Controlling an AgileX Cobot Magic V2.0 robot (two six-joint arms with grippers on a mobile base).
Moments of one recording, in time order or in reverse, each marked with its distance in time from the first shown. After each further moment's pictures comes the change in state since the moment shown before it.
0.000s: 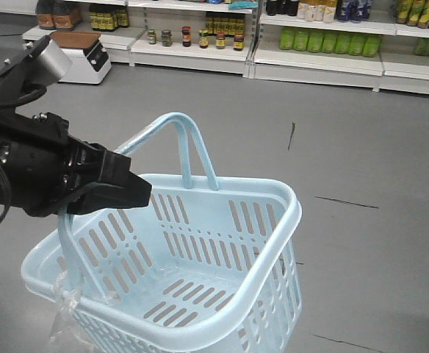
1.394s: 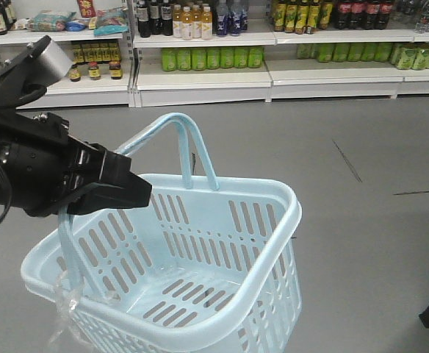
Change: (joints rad) left arm 0.000 0.000 0.000 0.000 0.000 0.000; right arm 0.000 0.000 0.000 0.000 0.000 0.000
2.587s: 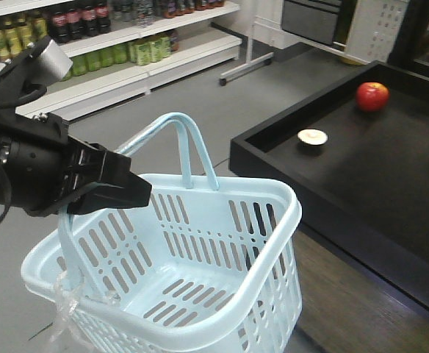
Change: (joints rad) left arm 0.000 0.000 0.000 0.000 0.000 0.000; right arm 0.000 0.000 0.000 0.000 0.000 0.000
